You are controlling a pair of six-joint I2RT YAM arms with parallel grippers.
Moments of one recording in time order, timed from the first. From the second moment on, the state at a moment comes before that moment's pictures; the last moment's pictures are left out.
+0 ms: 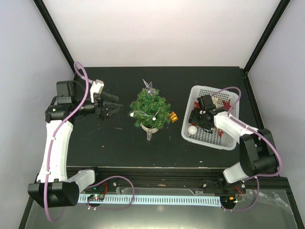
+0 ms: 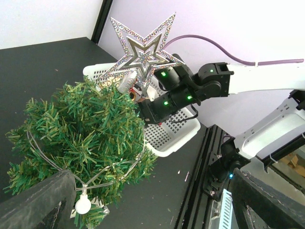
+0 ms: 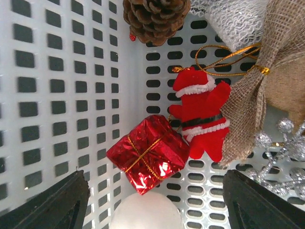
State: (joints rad) left arm 0.10 1.09 1.24 -0.90 1.25 0.23; right arm 0.32 1.48 0.88 -0.53 0.00 0.62
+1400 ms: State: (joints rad) left arm 0.10 1.09 1.23 -0.90 1.26 0.23; right arm 0.29 1.60 0.91 -0.46 -0.06 0.58
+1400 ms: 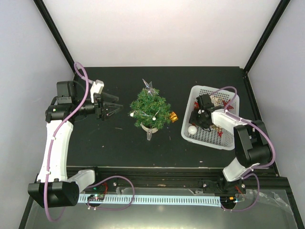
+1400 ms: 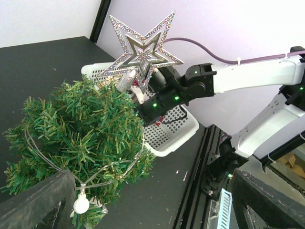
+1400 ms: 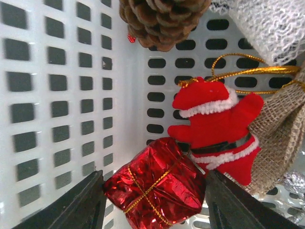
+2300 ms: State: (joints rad) left arm 0.10 1.09 1.23 -0.90 1.26 0.23; right arm 0.42 1.25 1.13 -0.67 0.05 0.47
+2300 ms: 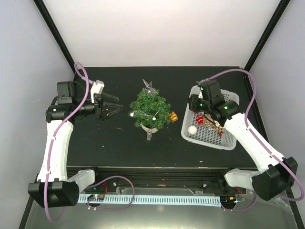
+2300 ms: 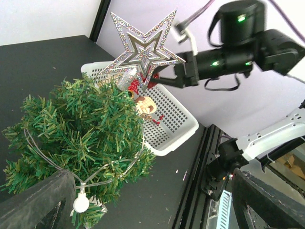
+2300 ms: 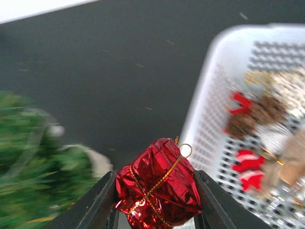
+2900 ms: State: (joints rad) left arm 0.10 1.09 1.23 -0.89 1.26 0.23; right arm 0.86 1.30 1.36 -0.72 0.08 0.49
